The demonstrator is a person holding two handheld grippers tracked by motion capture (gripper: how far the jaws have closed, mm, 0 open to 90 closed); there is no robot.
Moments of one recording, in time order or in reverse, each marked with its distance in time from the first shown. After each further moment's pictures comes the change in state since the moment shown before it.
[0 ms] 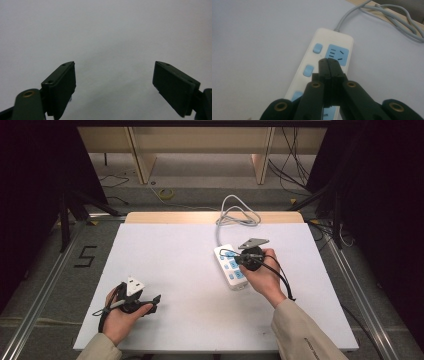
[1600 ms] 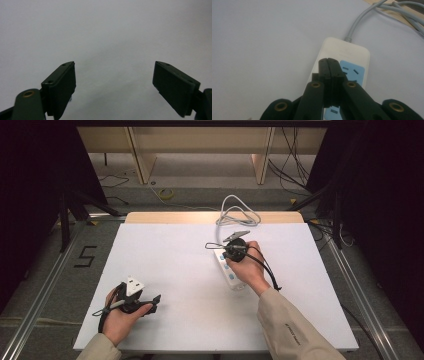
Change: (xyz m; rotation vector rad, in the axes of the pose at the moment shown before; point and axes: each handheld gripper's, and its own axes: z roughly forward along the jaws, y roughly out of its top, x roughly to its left) left arm 0.000 0.000 0.000 -0.002 0.001 -0.005; right arm 0.008 0.029 0.044 0.079 0.022 -0.007
